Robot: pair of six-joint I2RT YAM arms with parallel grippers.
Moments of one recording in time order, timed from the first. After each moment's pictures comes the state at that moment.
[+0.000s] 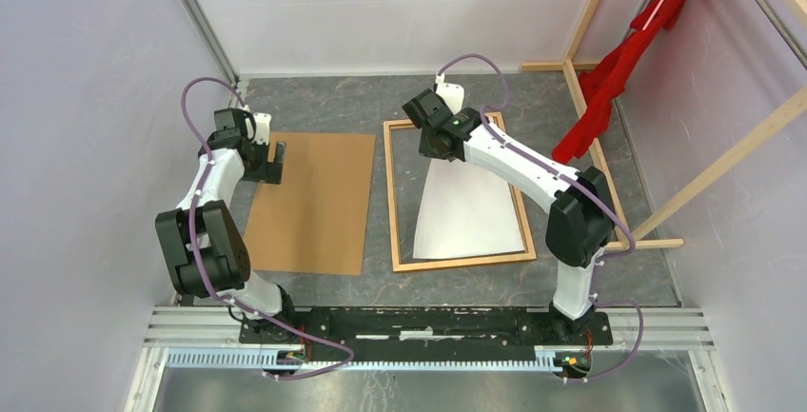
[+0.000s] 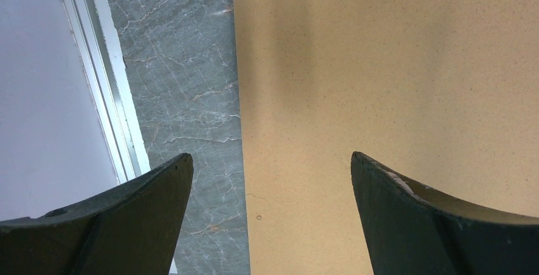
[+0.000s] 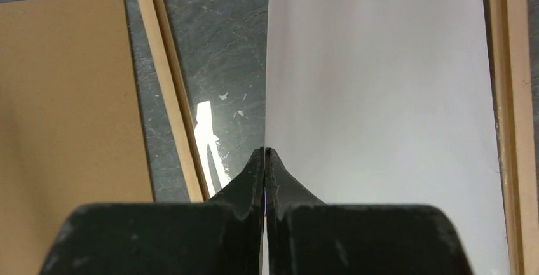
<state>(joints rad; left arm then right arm) 0.23 1.55 1.10 -0.57 0.00 0.34 0.74 1.88 1.69 -0.77 0.46 0.77</state>
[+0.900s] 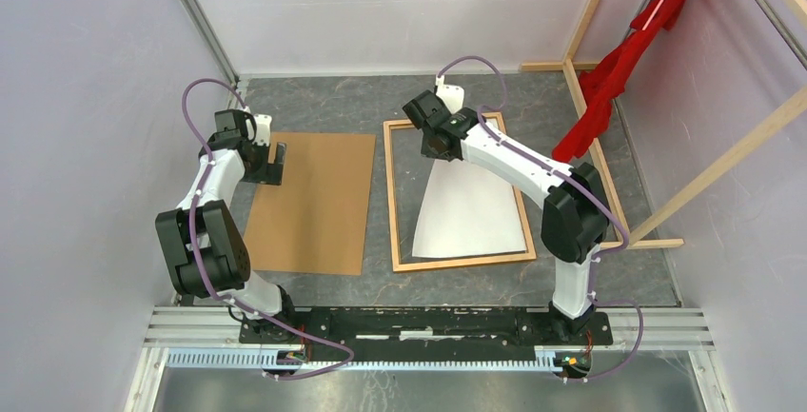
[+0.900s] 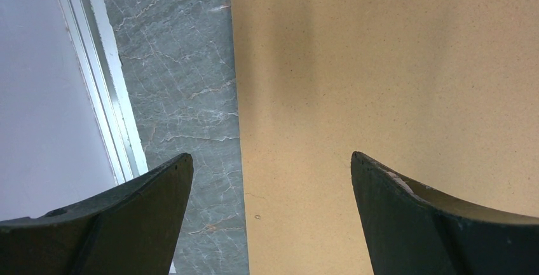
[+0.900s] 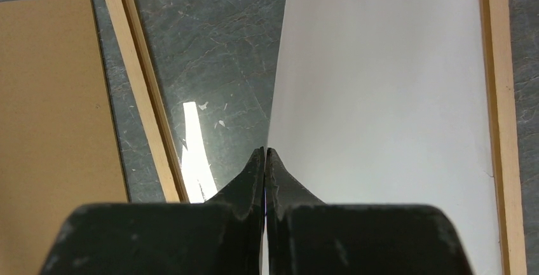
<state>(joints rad) 0.23 1.55 1.09 -0.57 0.00 0.34 0.72 1.91 1.69 -0.77 0.50 0.75</state>
